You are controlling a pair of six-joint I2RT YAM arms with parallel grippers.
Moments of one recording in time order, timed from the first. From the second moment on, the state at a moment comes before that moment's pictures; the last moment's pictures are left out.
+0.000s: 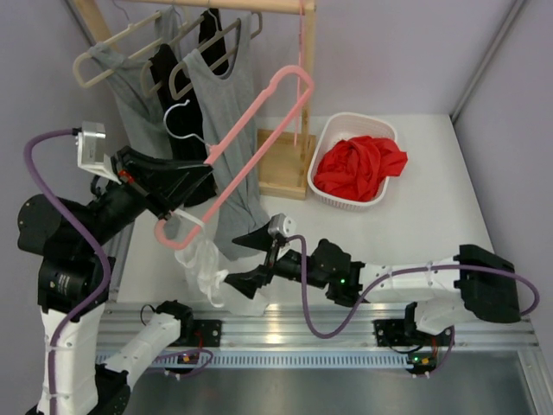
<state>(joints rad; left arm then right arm) -0.28 0.80 1.52 -0.35 0.64 -0.62 1.35 1.36 0.77 0.82 -0.02 0.22</state>
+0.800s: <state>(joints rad) -0.28 0.73 1.28 0.12 0.62 -0.87 1.36 1.67 0.98 1.03 -0.16 0.26</state>
